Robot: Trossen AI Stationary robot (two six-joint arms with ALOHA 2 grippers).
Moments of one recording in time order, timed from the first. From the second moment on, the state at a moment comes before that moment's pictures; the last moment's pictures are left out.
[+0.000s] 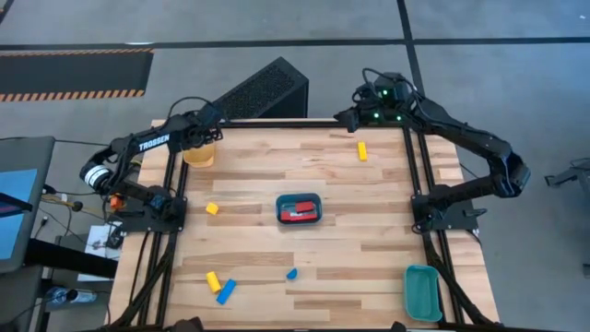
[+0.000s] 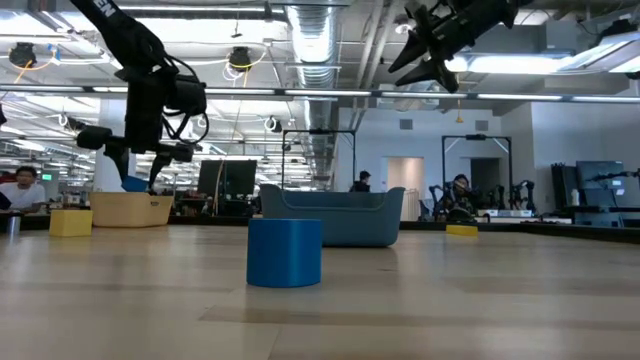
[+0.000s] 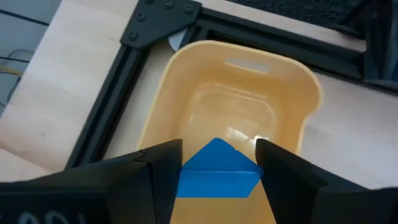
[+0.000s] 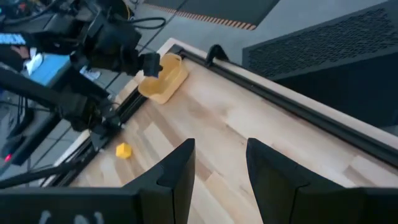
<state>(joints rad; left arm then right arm) 0.96 1.38 0.83 -0.76 -0.48 -0.92 -0.69 1.28 1.21 -0.41 -0.29 0.45</state>
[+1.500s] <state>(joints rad) 0.68 1.24 0.74 -0.78 -0.31 -0.72 -0.17 1.26 1.07 -0.69 0.08 0.51</state>
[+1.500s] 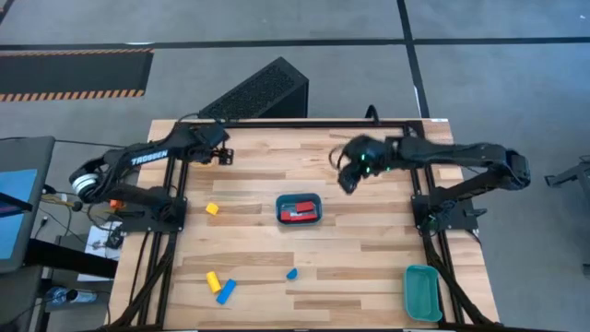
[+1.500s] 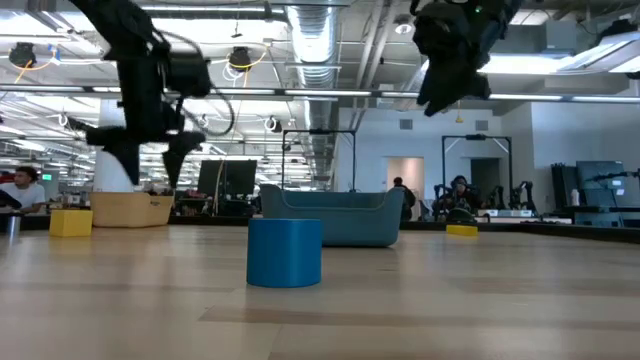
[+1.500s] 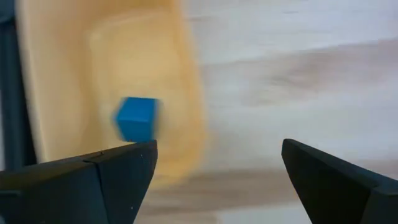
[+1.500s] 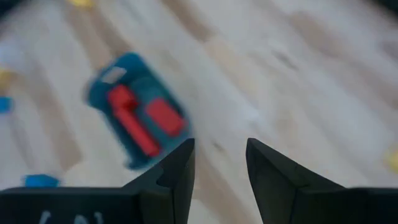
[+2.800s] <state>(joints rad) -0.59 1.12 0.74 -0.40 -0.38 -0.55 0.42 2.13 1.47 -0.21 0.06 0.15</state>
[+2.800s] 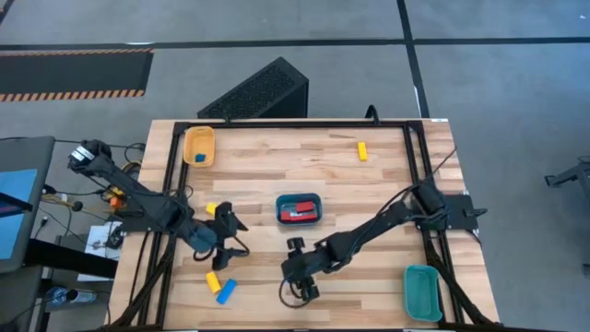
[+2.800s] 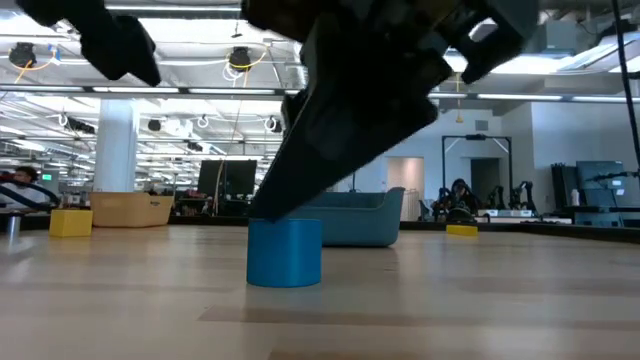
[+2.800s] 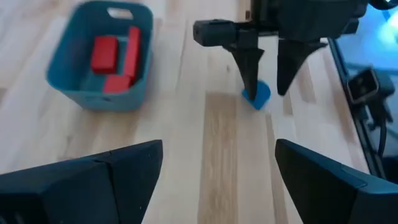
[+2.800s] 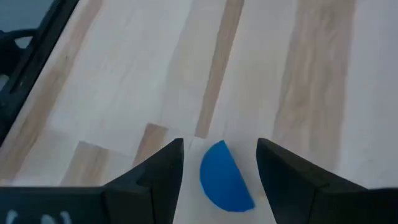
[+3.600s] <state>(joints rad) -0.63 1.24 0.74 -0.38 -0.41 -0.59 0.40 2.17 1.55 -0.39 0.02 0.26</state>
